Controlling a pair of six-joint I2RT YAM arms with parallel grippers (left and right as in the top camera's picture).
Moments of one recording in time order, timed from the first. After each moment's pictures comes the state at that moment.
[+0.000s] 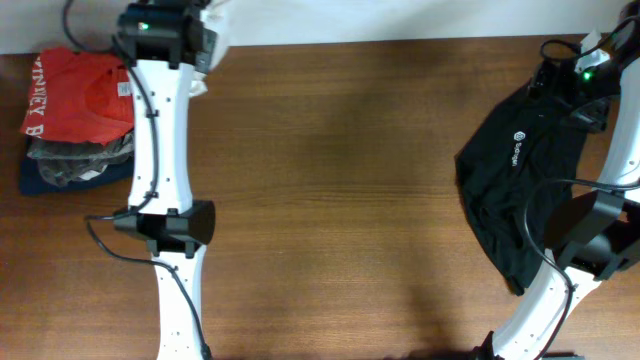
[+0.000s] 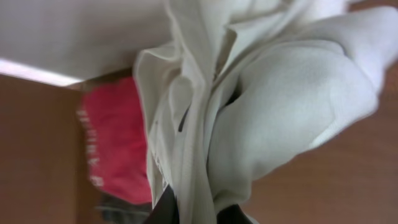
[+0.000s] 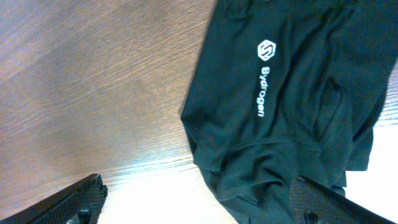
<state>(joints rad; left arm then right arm) -0.12 2.47 3.06 -1.52 -0.44 0.21 -0.38 2.22 2.44 -1.60 -0.29 0.04</state>
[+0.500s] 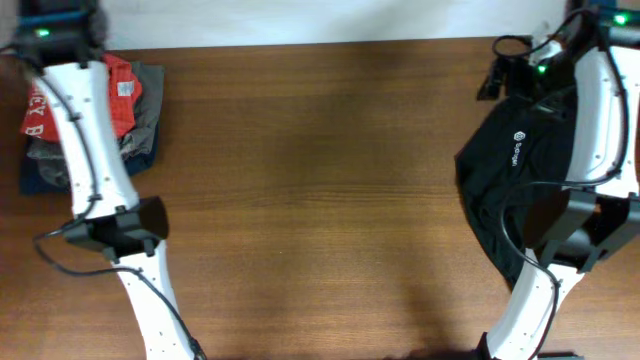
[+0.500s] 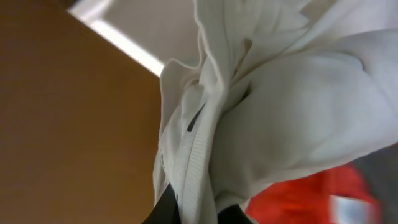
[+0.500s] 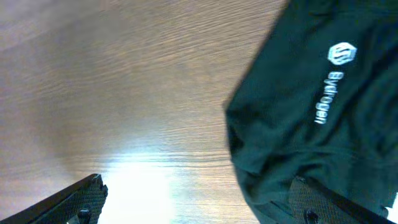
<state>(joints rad) 0.17 2.46 3.05 -1.12 -0.56 0.40 -0.23 2.22 2.44 -1.60 -0.29 0.04</state>
